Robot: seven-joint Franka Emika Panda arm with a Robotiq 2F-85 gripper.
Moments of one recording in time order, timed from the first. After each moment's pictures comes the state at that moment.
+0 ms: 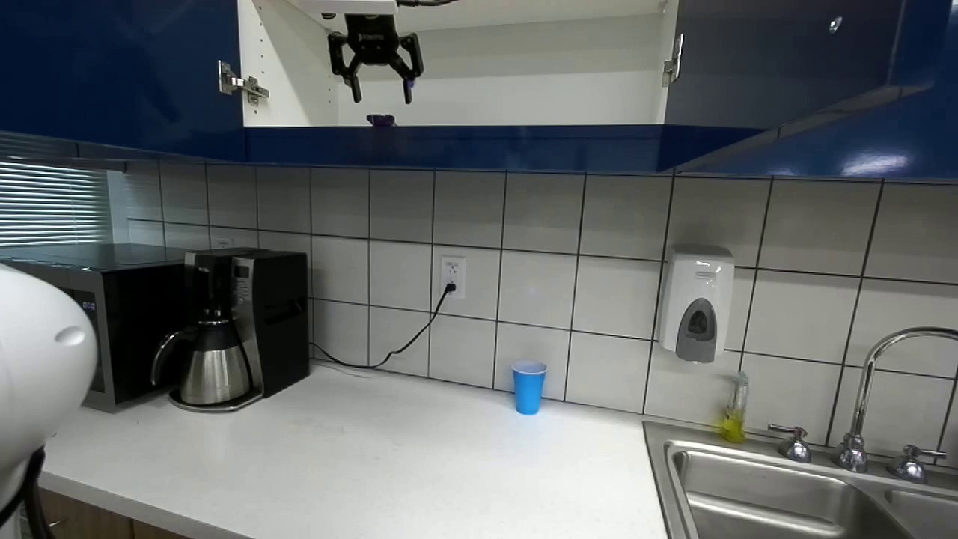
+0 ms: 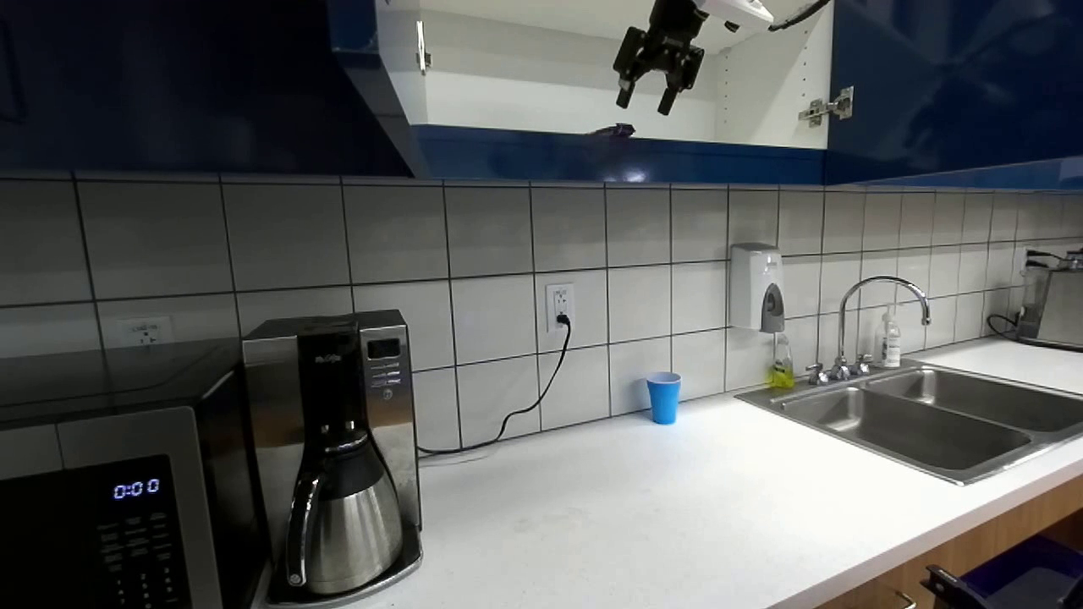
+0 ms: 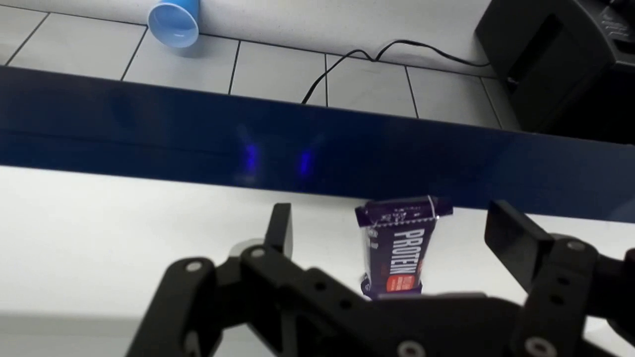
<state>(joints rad) 0.08 -0.30 -0.06 -1.77 0.06 2.05 -0.23</state>
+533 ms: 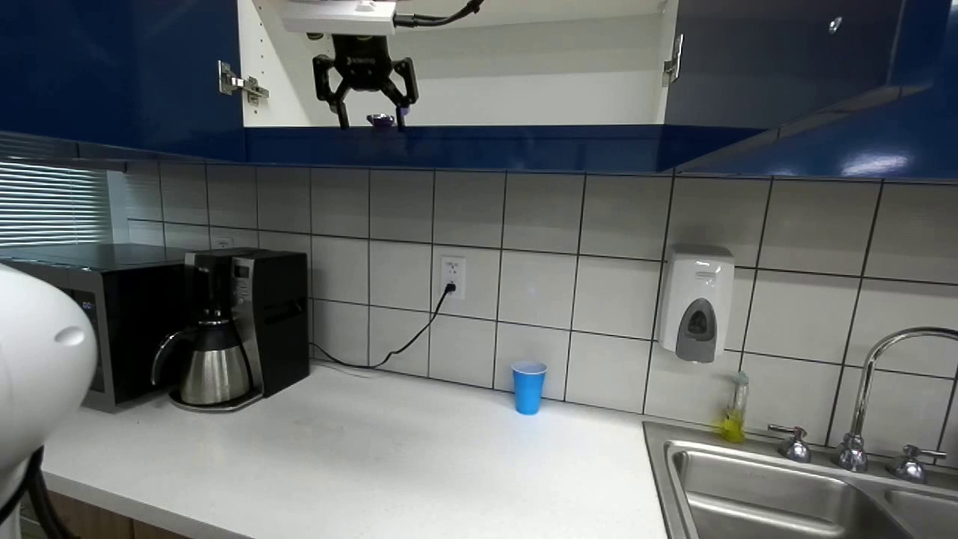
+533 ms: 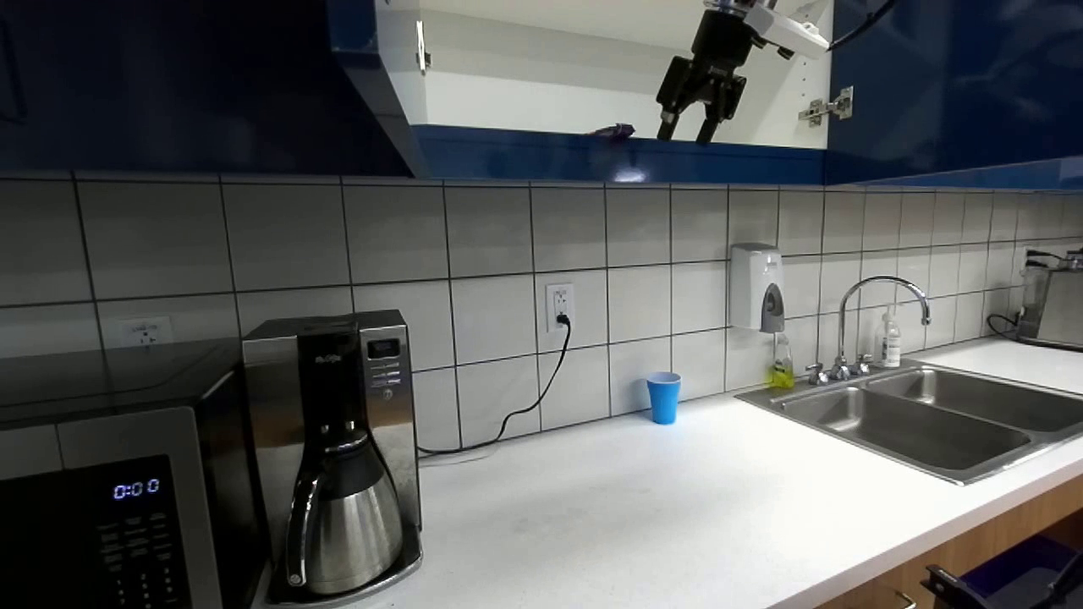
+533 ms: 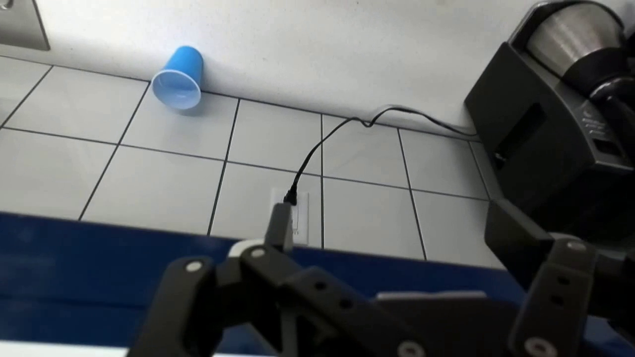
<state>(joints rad) 0.08 -0.51 -0.10 -2.09 0.06 2.08 -0.33</state>
